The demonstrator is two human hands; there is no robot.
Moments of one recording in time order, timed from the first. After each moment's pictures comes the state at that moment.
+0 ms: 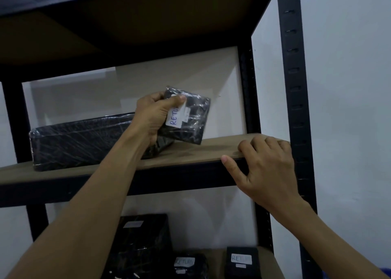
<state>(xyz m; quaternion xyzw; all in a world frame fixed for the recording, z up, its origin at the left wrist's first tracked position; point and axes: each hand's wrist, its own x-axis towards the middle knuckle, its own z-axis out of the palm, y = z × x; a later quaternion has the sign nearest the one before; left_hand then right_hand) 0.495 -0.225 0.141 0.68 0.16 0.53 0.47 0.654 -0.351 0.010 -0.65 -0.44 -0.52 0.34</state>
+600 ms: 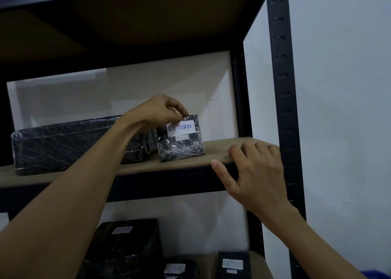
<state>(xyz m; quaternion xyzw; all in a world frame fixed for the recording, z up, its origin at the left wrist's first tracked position) 0.512 -0.208 0.168 0.90 0.24 0.31 0.17 0.655 -0.351 0.009 -0.65 -0.44 -0.52 0.34</state>
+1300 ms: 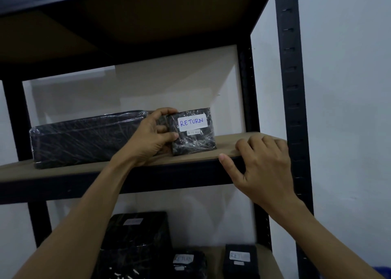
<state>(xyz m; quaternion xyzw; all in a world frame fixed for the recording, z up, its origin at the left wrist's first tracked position) 0.478 -0.208 0.100 0.78 0.13 0.43 0.43 0.656 -0.349 0.008 -0.64 -0.43 -0.54 0.35</state>
